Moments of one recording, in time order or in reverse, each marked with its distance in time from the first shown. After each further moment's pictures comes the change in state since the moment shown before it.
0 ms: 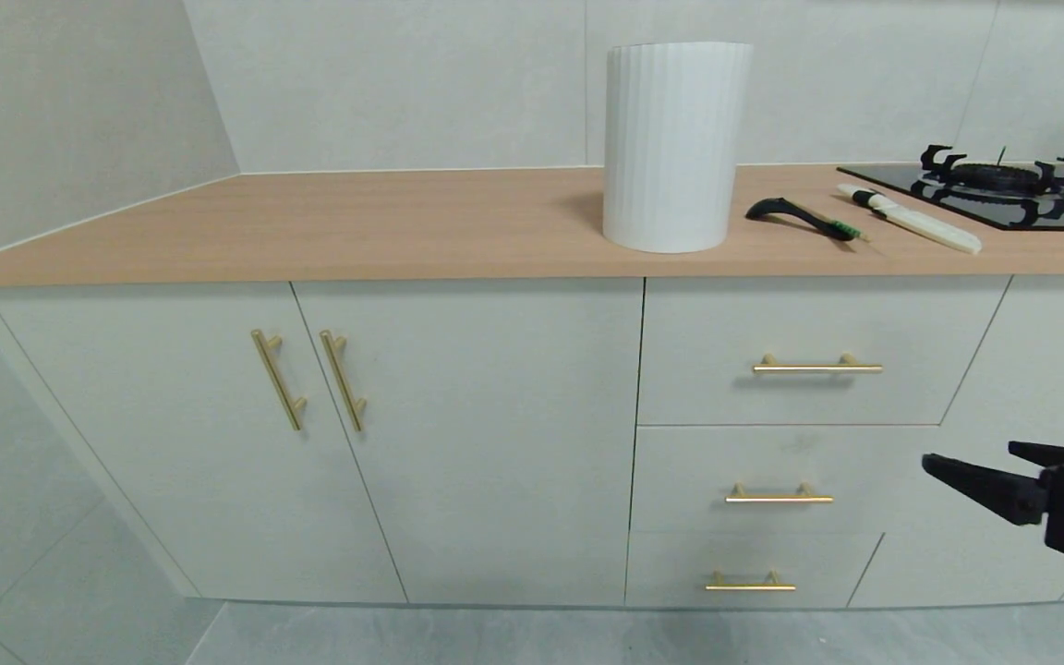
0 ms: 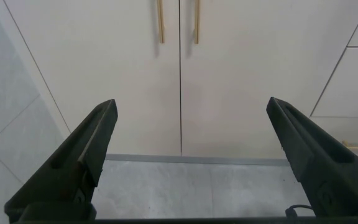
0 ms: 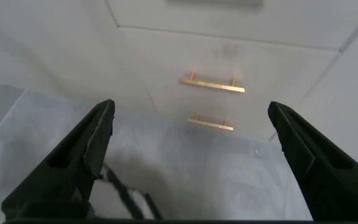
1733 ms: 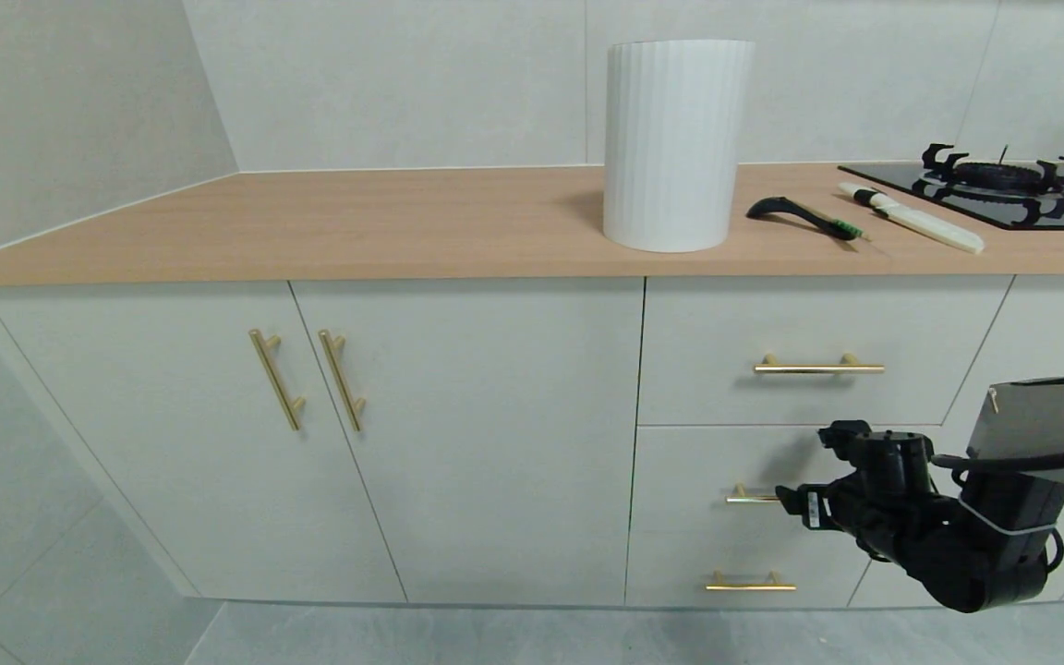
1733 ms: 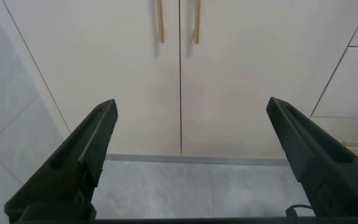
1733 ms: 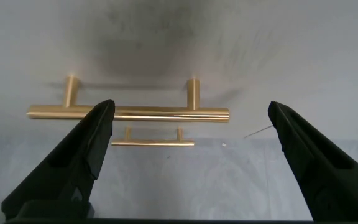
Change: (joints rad) left arm 0.000 0.000 0.000 0.000 0.000 0.000; right arm 0.050 1.160 -0.234 -0.723 -0.364 0.027
